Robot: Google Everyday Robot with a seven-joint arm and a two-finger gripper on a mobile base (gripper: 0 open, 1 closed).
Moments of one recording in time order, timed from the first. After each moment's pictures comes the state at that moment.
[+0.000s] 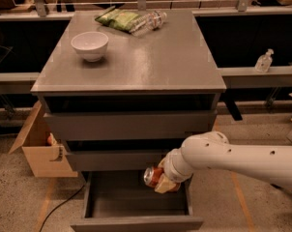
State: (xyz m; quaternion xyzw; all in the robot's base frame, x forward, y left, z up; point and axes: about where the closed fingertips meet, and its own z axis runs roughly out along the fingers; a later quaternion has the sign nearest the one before) arm 0.489 -0.058 0.537 -0.64 0.73 0.09 0.21
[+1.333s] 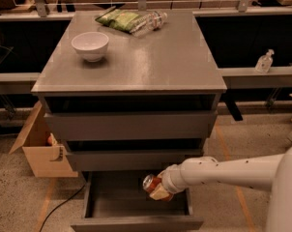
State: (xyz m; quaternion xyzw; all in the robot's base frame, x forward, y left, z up) arm 0.514 -0.053 0.412 -0.55 0.79 0.14 0.24
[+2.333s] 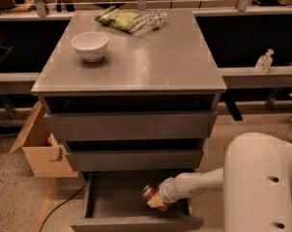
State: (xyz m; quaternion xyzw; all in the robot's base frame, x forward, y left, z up) arm 0.528 -0.051 0.277 -0.47 0.84 0.16 0.22
